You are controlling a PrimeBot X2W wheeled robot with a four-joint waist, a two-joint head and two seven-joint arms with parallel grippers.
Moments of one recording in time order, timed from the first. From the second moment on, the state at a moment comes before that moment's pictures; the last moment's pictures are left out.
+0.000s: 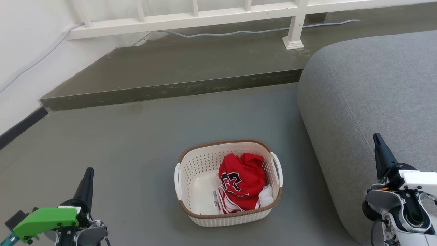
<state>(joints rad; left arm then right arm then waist) -0.05 0.07 0.02 0.28 -1.66 -0.12 0.06 -0.08 -0.05 -0.12 0.29 1.61 0.11 0.10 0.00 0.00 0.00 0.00</state>
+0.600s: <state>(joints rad) -0.05 0.07 0.02 0.28 -1.66 -0.12 0.06 -0.08 -0.05 -0.12 0.29 1.61 0.11 0.10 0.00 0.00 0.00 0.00</state>
